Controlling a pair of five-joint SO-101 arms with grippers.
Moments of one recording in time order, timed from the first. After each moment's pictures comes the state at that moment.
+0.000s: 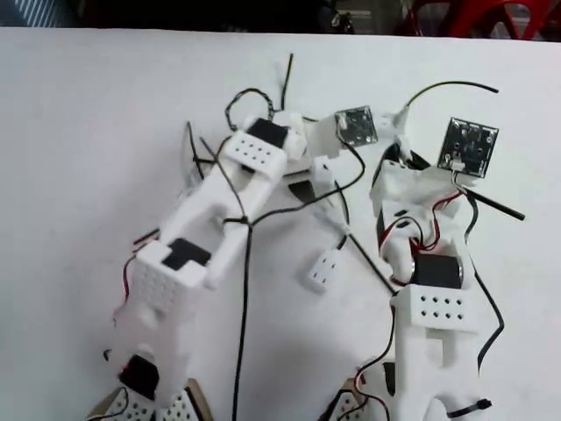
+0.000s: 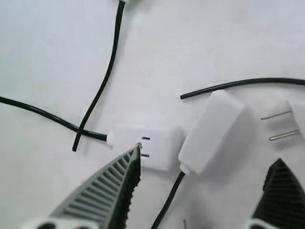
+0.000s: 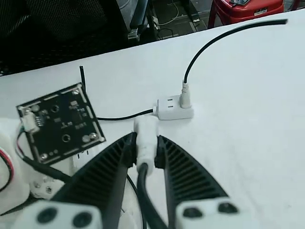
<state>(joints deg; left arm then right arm) 22.5 38.6 -25.9 56.5 -51.2 1.4 -49.5 56.7 26.0 -9.0</state>
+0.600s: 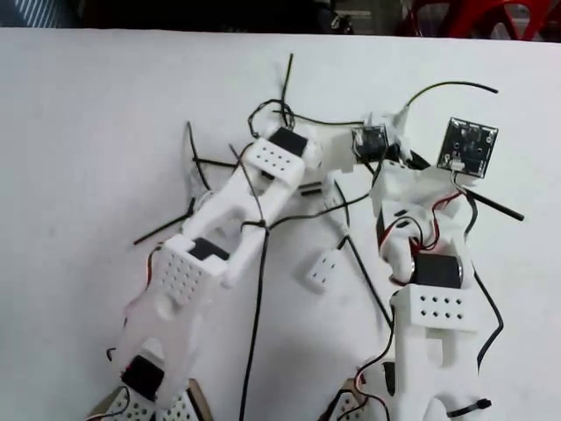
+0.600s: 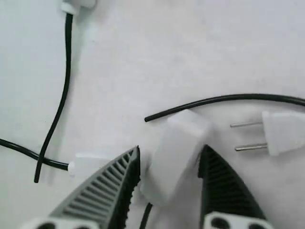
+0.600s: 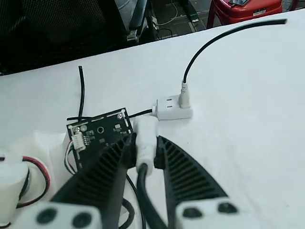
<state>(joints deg) 25.6 48.4 -35.5 61.0 -51.6 1.4 -49.5 56.7 26.0 -9.0</state>
